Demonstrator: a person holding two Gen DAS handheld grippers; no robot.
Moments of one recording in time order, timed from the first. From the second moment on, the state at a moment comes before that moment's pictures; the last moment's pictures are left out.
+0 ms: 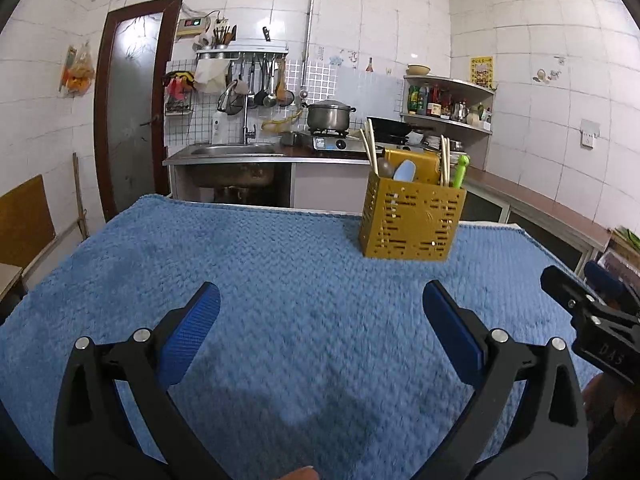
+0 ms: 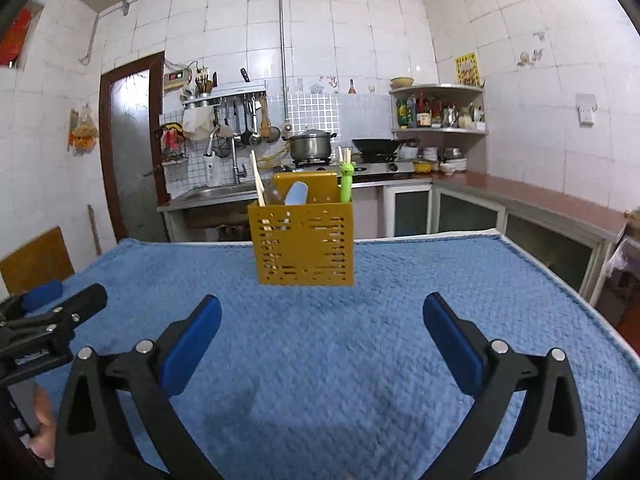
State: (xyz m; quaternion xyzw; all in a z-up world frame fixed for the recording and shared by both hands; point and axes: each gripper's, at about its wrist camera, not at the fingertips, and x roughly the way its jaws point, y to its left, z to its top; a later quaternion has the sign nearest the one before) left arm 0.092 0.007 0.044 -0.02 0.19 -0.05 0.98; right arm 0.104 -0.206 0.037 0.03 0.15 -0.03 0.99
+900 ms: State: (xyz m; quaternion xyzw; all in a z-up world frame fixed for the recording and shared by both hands) left arm 0.084 -0.004 0.025 0.02 0.17 -0.06 0.98; right arm 0.096 -0.208 0.018 0.02 0.14 -0.04 0.99
